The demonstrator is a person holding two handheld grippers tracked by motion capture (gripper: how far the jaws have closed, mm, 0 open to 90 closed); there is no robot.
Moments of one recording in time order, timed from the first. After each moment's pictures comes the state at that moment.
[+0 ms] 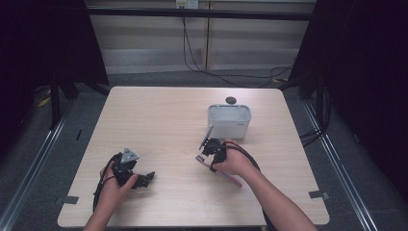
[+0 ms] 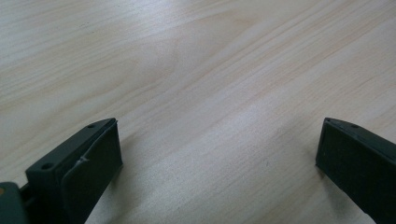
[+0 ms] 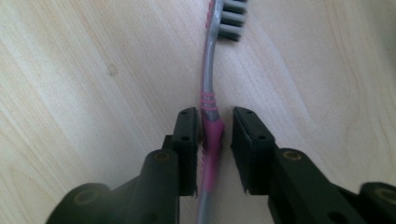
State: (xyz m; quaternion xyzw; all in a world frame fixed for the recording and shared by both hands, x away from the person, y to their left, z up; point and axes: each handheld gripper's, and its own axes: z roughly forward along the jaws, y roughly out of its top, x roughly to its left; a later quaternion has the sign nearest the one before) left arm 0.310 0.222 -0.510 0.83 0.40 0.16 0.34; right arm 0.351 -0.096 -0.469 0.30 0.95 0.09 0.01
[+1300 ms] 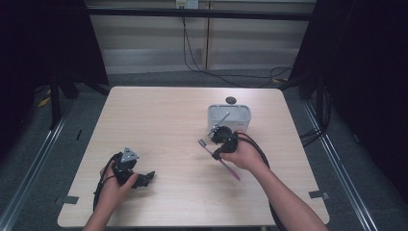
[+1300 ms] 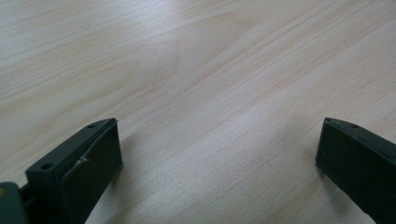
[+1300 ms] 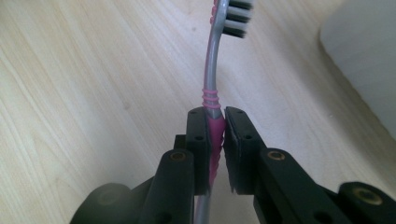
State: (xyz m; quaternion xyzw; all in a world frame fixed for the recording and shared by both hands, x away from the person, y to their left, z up) left arm 0.312 0.222 -0.510 0.83 0.40 0.16 0.34; right arm 0.352 -0.124 -0.425 0.34 0.92 0.20 0.03
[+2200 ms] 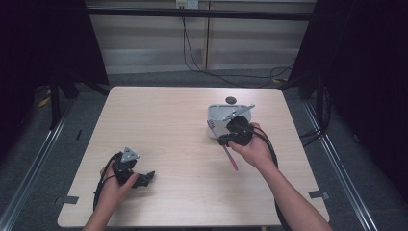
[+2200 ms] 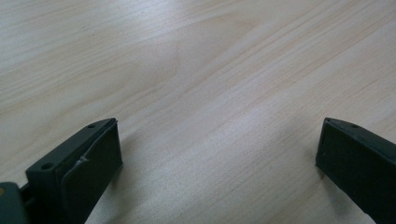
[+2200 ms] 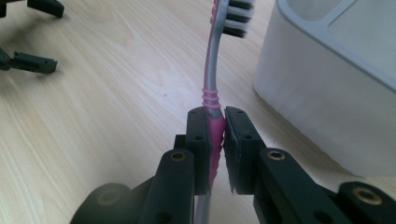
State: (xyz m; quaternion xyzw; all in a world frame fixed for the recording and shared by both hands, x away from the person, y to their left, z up) left arm 0.313 0.221 -0.511 0.83 0.40 0.16 0.34; right arm 0.349 -0.159 -0.396 0.40 0.85 0.32 0.09
